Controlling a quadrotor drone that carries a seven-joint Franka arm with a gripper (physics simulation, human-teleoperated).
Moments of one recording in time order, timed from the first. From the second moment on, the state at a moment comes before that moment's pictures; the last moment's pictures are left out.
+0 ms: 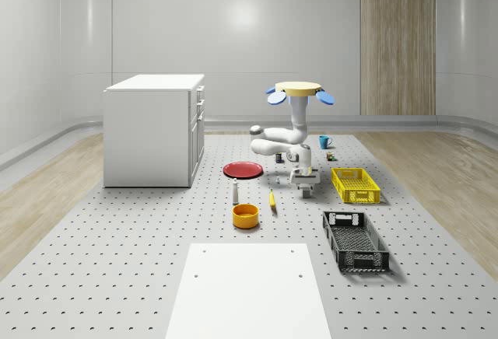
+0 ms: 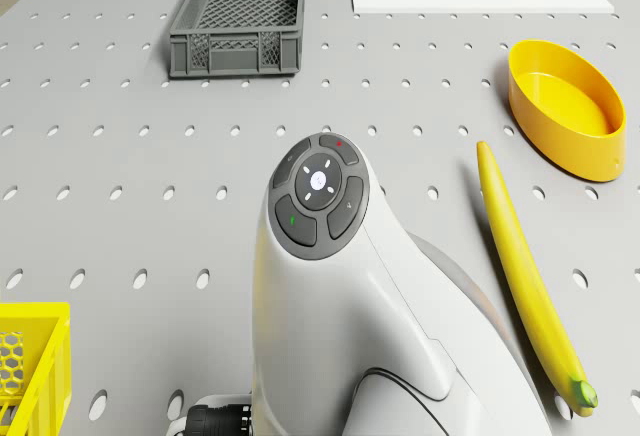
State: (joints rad) arm -1.16 -1.49 1.37 -2.87 -1.79 1.55 1.69
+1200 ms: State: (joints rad) arm -1.18 -1.52 1.29 -2.86 -1.85 1.60 1.69
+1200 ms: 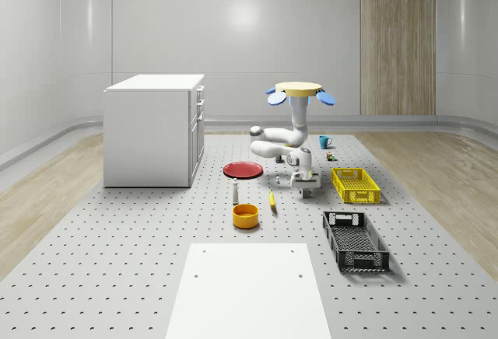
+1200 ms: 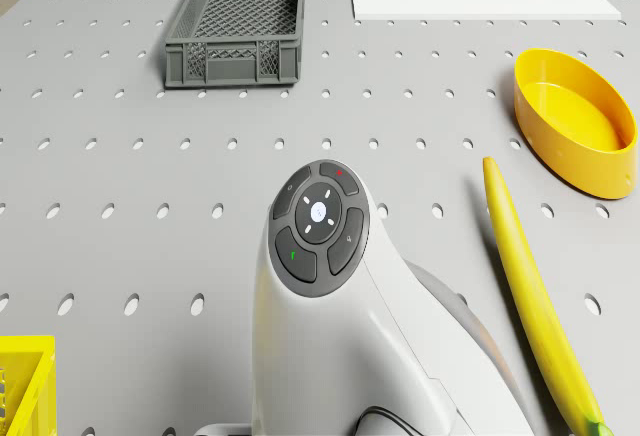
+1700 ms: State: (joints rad) arm -1.17 -1.52 1.32 -2.86 -1.82 1.59 1.69
